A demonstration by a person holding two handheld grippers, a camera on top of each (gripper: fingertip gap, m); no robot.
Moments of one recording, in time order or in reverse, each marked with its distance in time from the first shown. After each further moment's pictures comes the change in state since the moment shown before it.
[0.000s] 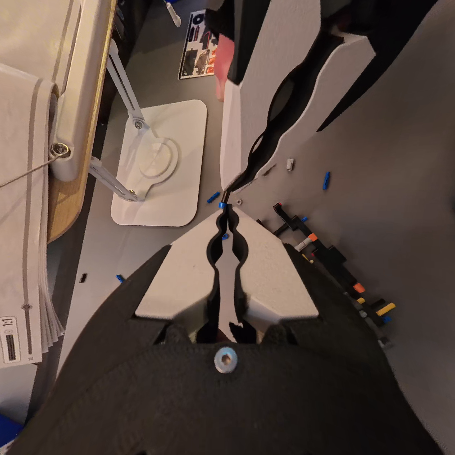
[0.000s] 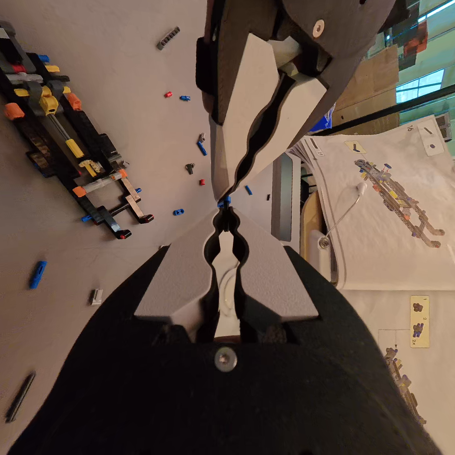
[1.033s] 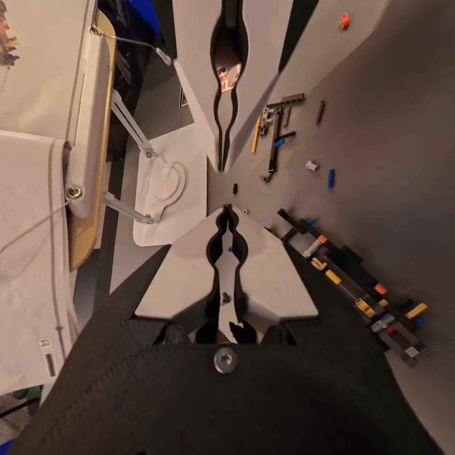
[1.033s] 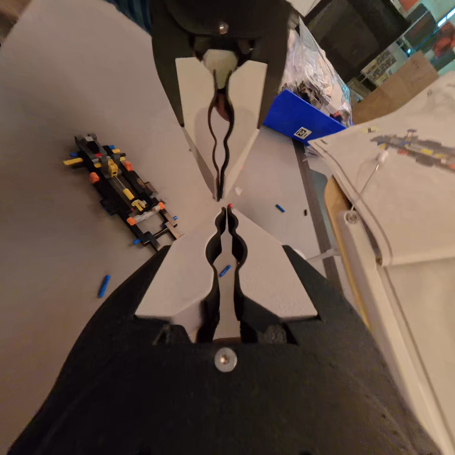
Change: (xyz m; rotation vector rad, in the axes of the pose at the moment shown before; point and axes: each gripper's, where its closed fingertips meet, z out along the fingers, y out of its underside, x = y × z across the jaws) left arm 0.009 -0.012 0.001 0.048 -0.051 0.176; right arm 0.001 0.004 -0.026 0.264 -0.139 0.323
